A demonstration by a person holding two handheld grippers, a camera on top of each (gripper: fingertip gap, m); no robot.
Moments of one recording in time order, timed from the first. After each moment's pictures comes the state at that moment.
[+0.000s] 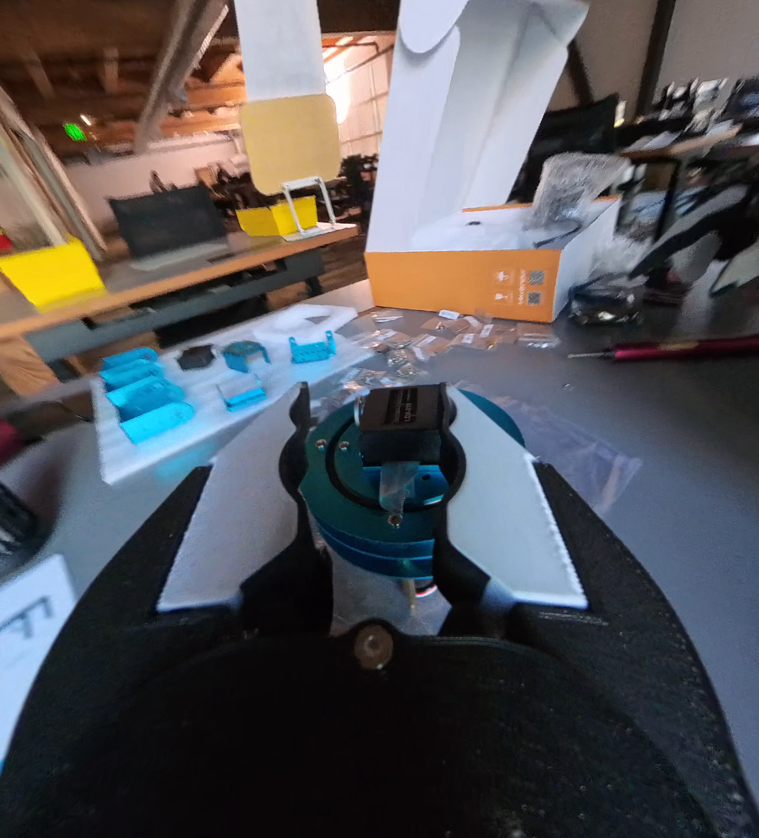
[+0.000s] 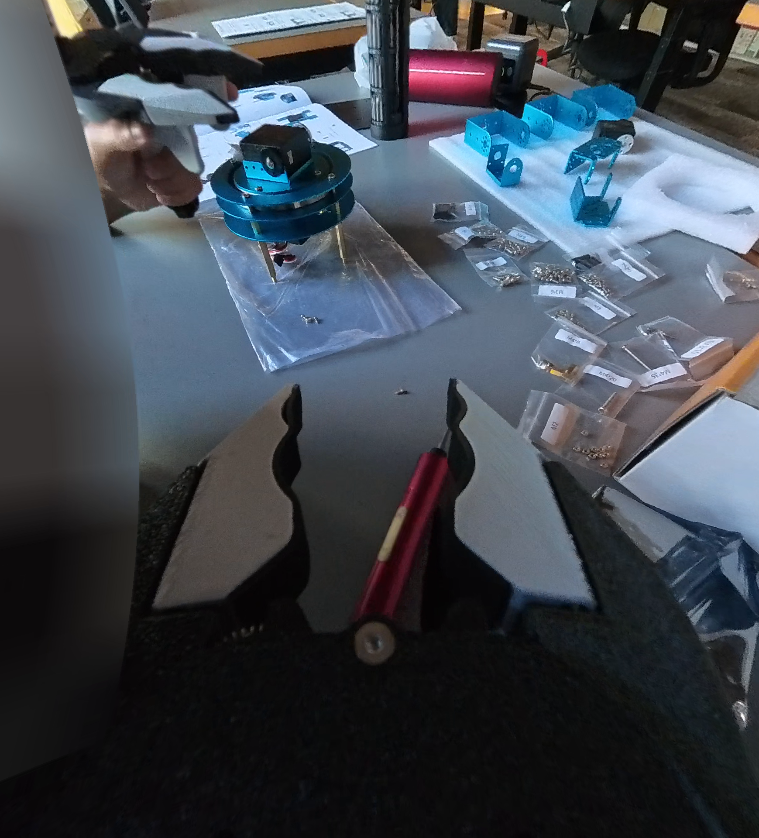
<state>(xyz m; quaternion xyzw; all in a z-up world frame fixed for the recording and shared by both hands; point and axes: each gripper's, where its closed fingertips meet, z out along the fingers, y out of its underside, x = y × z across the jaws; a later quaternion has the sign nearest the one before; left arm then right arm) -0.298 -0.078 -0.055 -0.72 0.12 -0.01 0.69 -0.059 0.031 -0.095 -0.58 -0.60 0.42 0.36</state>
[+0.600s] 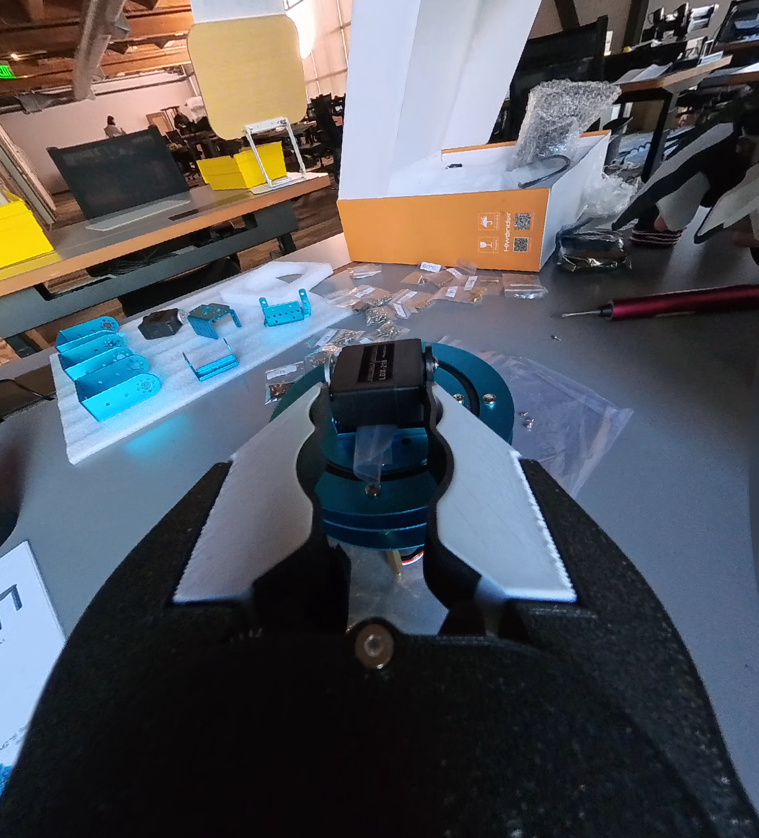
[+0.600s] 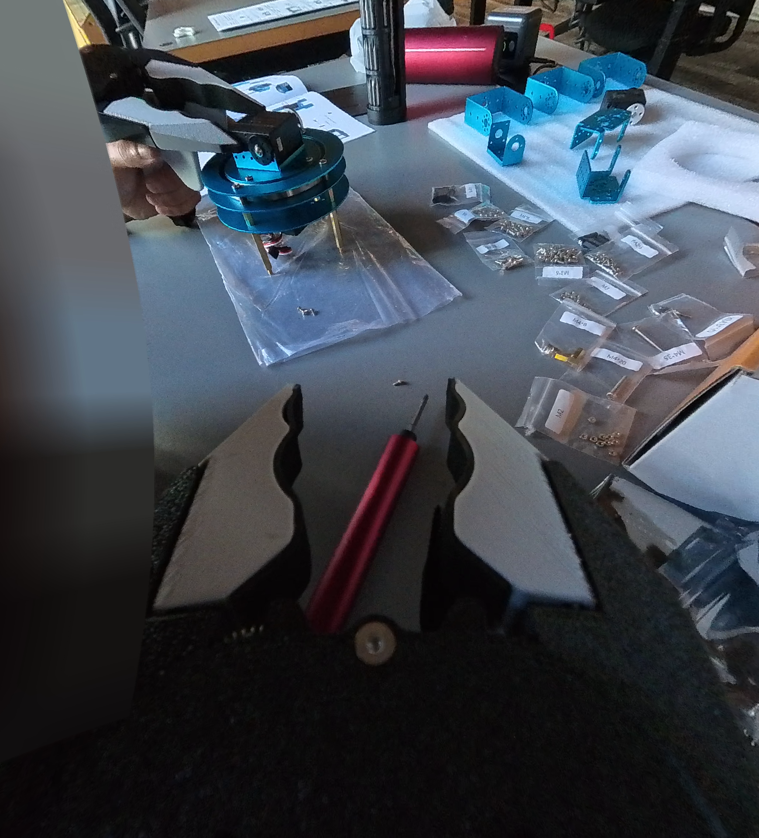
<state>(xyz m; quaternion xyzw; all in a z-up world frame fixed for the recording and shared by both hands) -0.291 -0.076 -0.082 -0.75 0.15 -0.01 0.65 -0.060 0.036 -0.104 -0.59 -0.60 0.43 0.34</state>
